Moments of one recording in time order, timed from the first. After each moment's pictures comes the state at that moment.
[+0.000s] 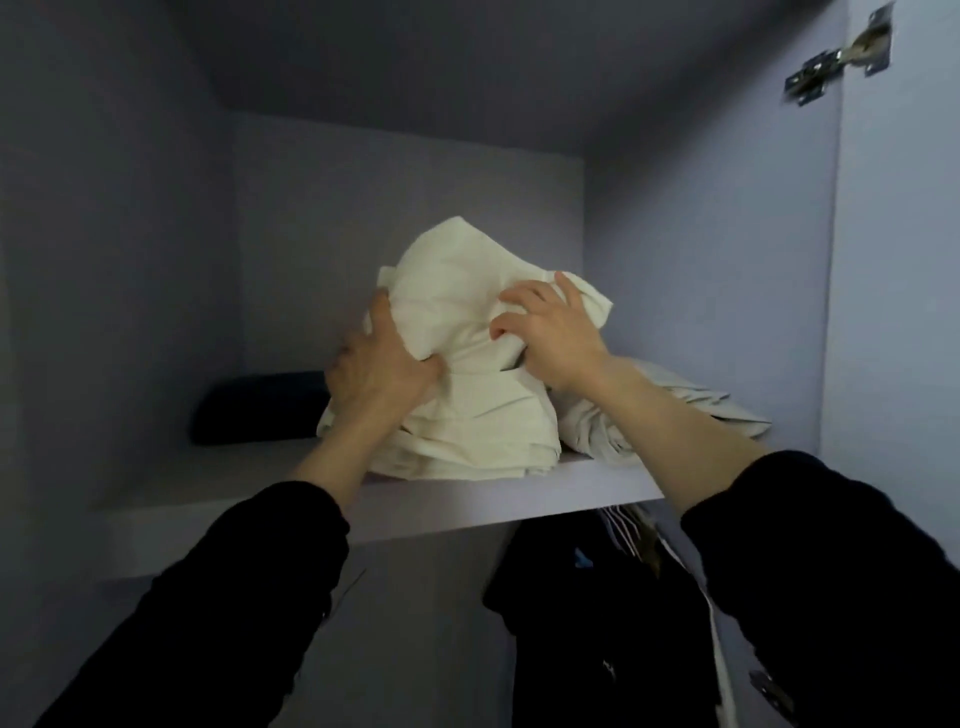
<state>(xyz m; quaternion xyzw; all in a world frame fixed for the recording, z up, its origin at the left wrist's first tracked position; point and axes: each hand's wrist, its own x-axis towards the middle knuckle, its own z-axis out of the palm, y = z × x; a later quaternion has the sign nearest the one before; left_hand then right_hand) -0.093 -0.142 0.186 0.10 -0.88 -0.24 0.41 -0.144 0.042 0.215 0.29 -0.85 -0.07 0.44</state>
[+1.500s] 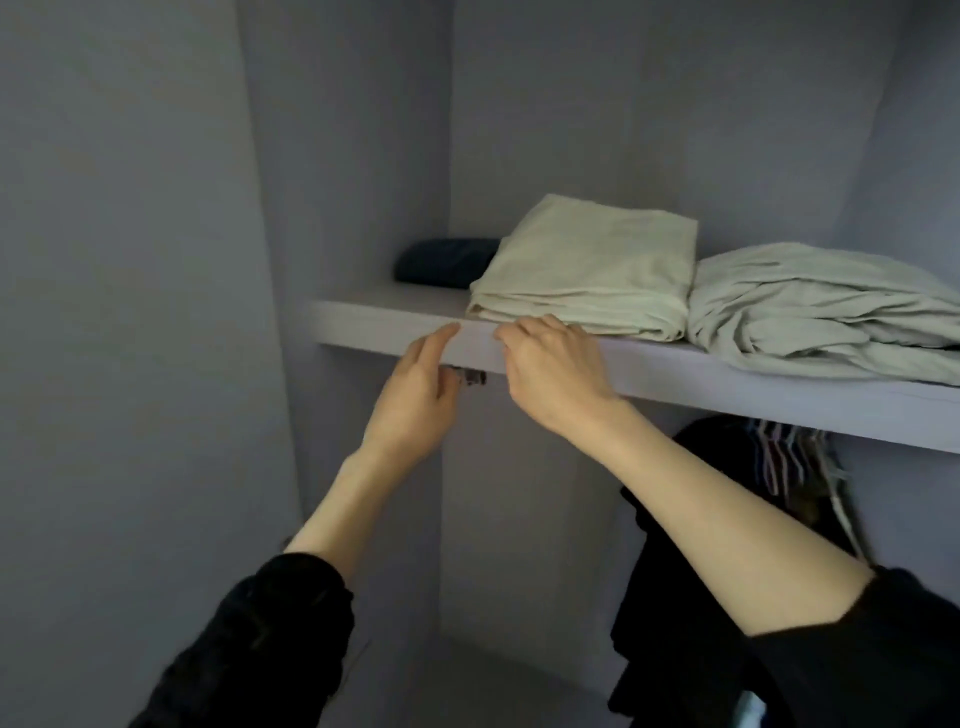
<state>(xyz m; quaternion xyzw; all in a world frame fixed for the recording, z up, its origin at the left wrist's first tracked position) 0.018 -0.091 0.032 0.15 -0.86 -0.24 0.43 -0.080 0.025 0.080 0.52 -0.79 0.11 0.32</state>
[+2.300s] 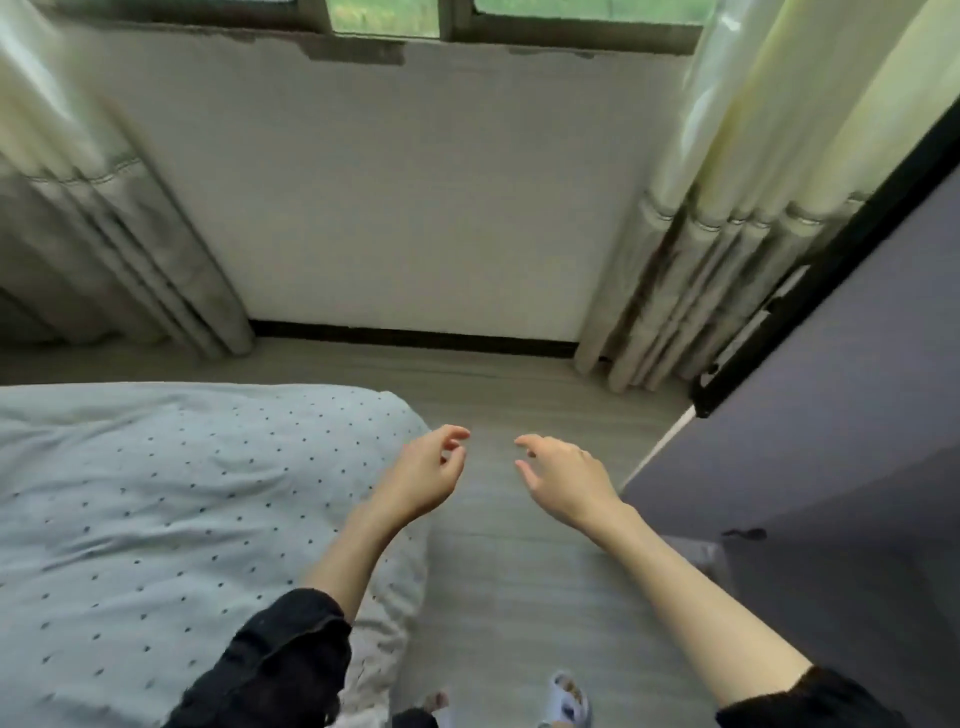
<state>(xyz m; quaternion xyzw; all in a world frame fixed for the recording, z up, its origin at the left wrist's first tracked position) 0.628 0.149 -0.275 0.77 -0.49 -0.33 0.25 0.467 0.069 -0.273 0.86 -0.45 -0.05 -0.22</state>
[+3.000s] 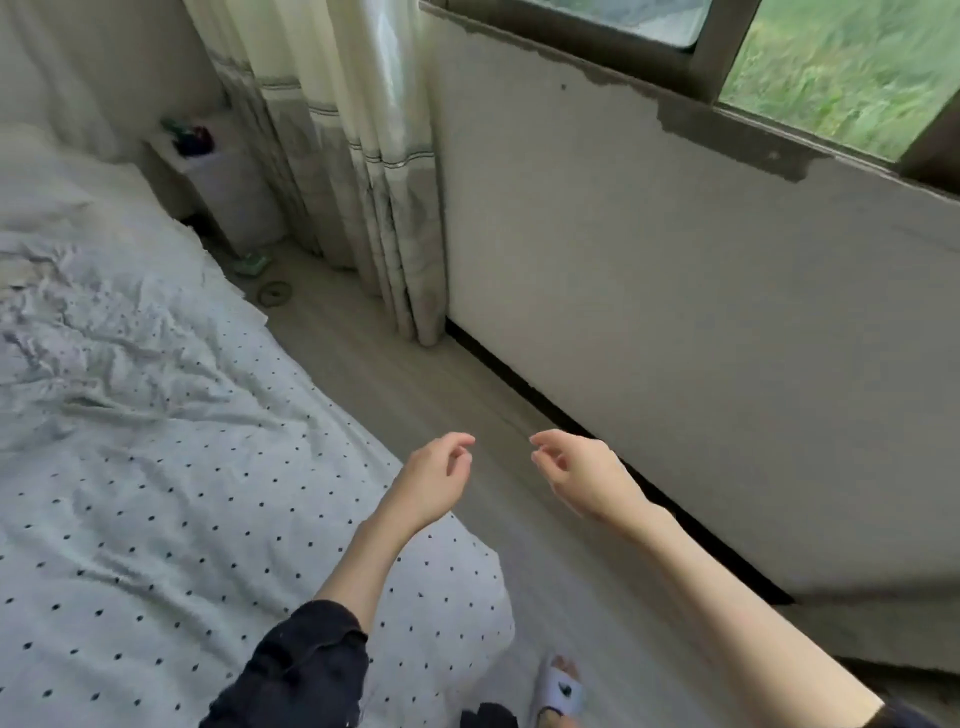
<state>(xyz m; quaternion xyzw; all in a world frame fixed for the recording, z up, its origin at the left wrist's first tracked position) 0.918 -0.022 -0.314 0.88 -0.16 -0.27 0.37 0.845 -0.203 -0.295 0.93 -0.17 -0.11 -0.29</state>
